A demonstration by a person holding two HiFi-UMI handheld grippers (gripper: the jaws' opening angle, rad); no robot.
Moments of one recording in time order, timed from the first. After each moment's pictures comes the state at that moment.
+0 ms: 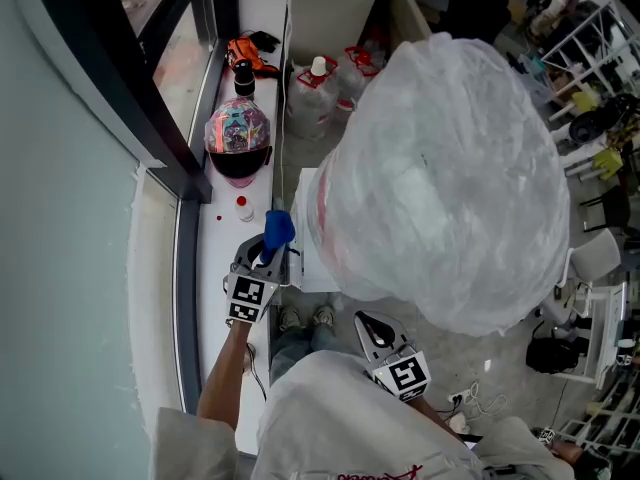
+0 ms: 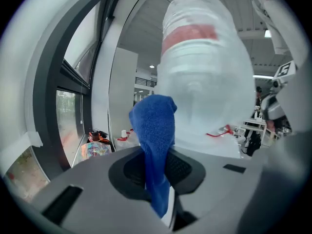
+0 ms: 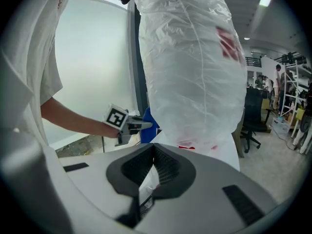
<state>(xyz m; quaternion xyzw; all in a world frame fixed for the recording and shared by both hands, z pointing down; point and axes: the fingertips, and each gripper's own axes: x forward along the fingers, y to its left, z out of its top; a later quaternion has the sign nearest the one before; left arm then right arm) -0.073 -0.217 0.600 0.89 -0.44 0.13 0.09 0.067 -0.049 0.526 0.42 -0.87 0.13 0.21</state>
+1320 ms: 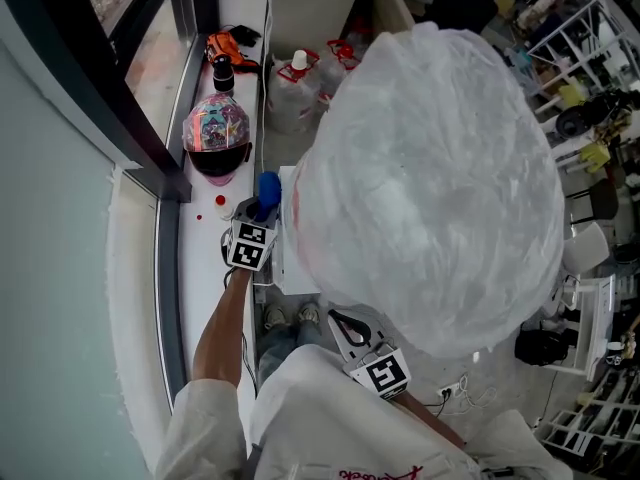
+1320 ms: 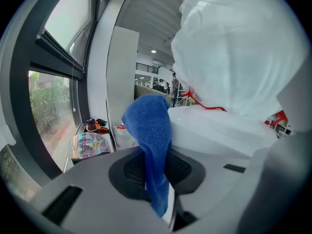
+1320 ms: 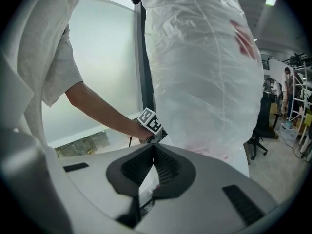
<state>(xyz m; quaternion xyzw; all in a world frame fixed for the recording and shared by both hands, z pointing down) -0.034 -0.318 0.666 0.87 -0.44 0.20 0.14 0.056 -0.052 0.540 0.37 -0.89 0.09 0.23</state>
